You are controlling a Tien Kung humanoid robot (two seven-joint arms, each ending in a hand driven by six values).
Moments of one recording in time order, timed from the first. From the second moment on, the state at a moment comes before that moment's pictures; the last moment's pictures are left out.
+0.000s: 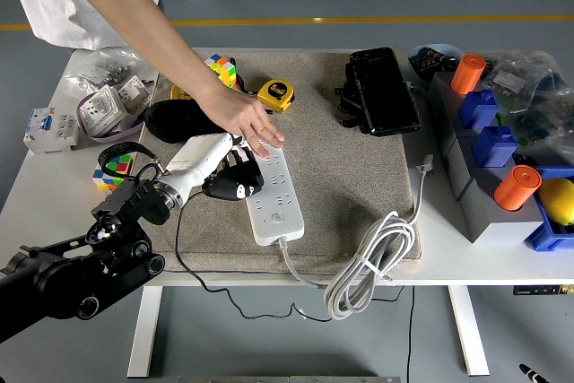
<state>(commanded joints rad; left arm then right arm) -0.57 0.28 -0.54 -1.14 1.74 0.34 0.16 0.06 -0.30 0.61 0.37 -0.09 0.06 -0.02</state>
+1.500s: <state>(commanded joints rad) -0.46 0.40 -0.67 -1.10 1.76 0.41 0.03 0.05 -0.29 0.62 0.37 -0.09 0.05 -0.01</state>
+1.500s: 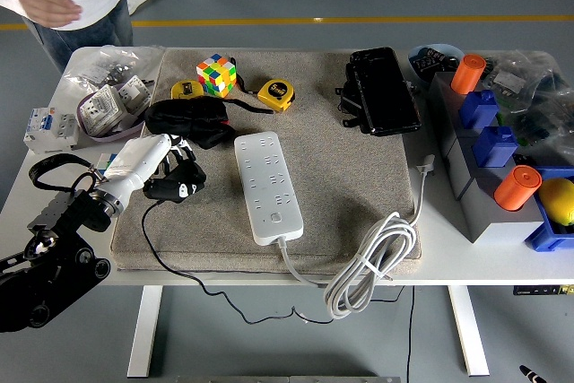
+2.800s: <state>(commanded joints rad) -0.38 0.39 -0.87 -1.13 1.54 0.48 -0.16 0.06 -0.29 0.62 0.37 -0.09 0.05 -0.01</state>
